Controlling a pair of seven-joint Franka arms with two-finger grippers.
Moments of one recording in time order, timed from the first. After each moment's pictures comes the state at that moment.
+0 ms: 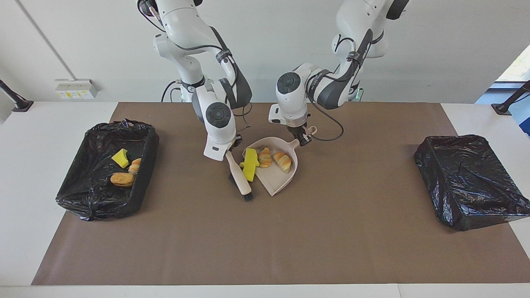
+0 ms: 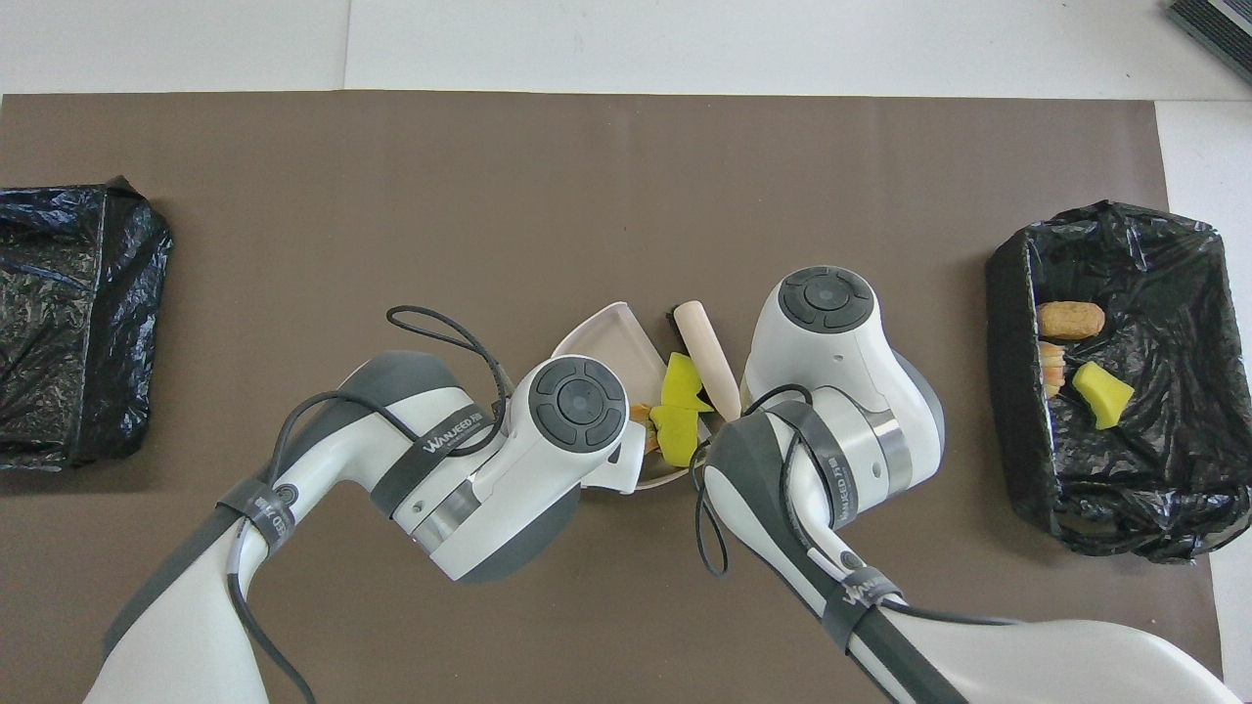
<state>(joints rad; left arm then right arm) -0.13 0.26 -0.63 -1.94 0.26 1.91 0.22 0.28 0.24 0.16 -1.97 0.13 1.86 -0.02</state>
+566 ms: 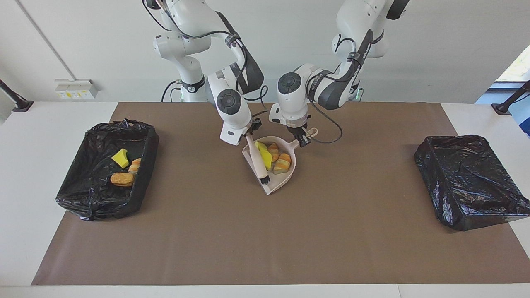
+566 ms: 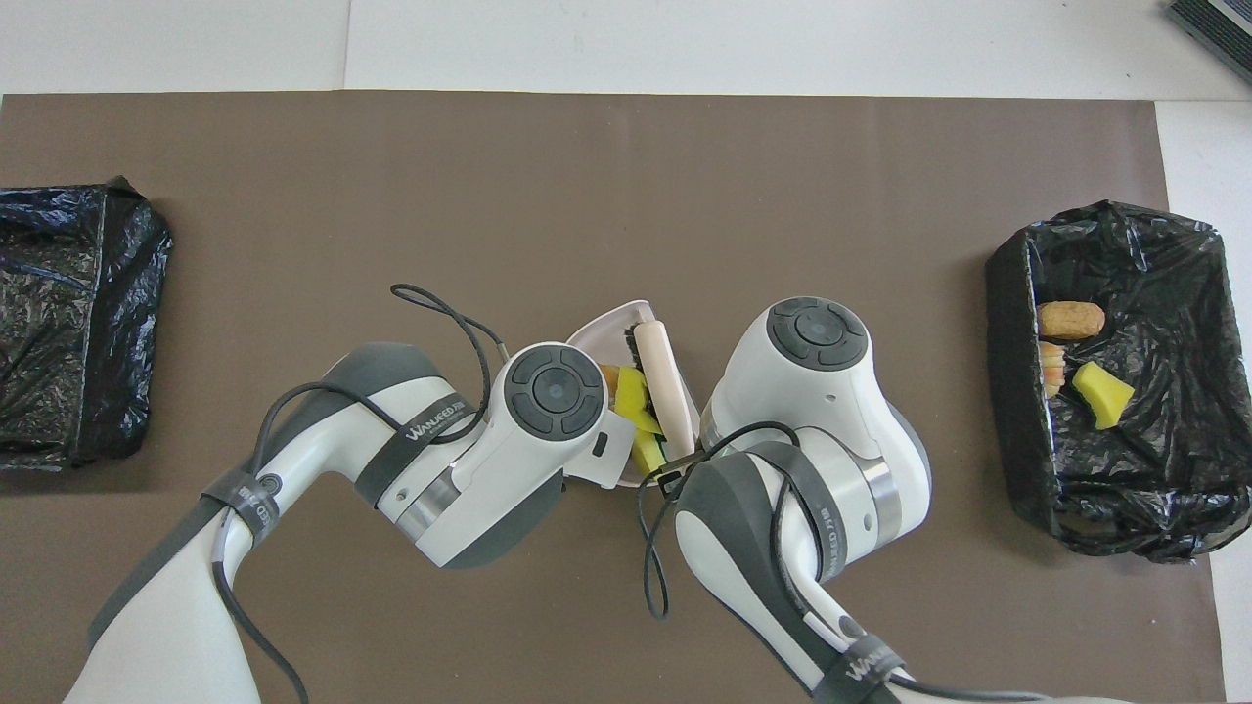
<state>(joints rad) -0.12 0.26 -0.59 -1.94 0.26 1.99 0.41 0.35 0.16 0.15 -1.99 0.26 1.85 0.07</state>
